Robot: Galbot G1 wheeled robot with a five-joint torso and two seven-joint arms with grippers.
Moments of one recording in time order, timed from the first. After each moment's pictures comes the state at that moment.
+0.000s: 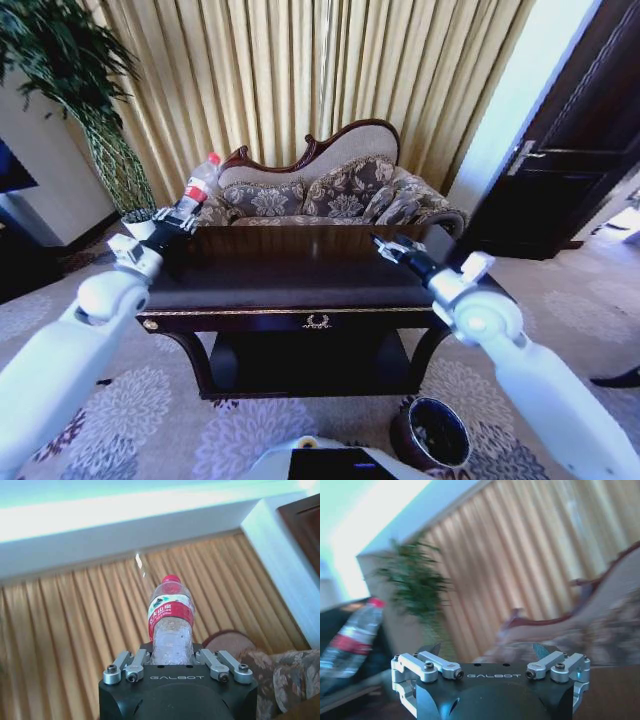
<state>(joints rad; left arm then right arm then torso) 0.98 -0.67 -0.44 -1.95 -0.51 -0.07 -0.03 -0.98 0.76 0.42 2.11 1.33 -0.31 0.02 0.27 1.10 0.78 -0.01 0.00</state>
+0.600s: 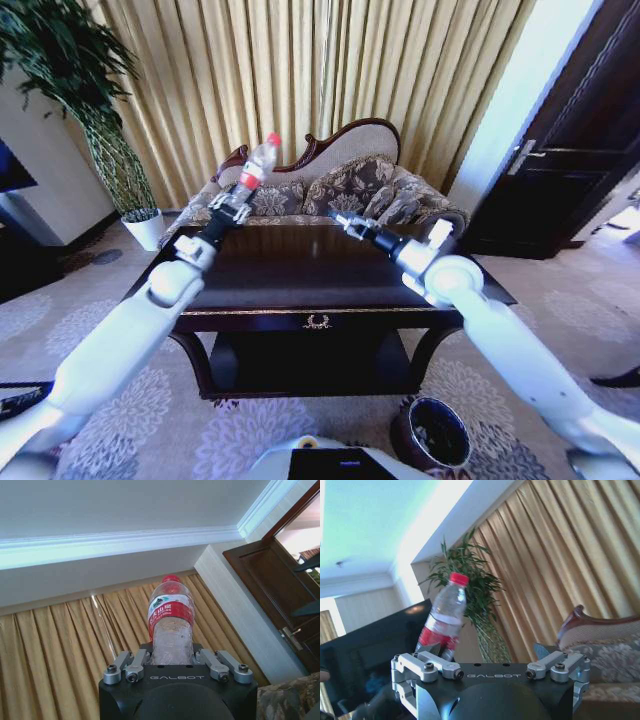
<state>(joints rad) 0.61 -0.82 -0.02 -1.83 -0.40 -0.13 -0.05 -0.57 0.81 0.11 1.94 1.44 -0.31 -0.06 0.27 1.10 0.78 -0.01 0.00</state>
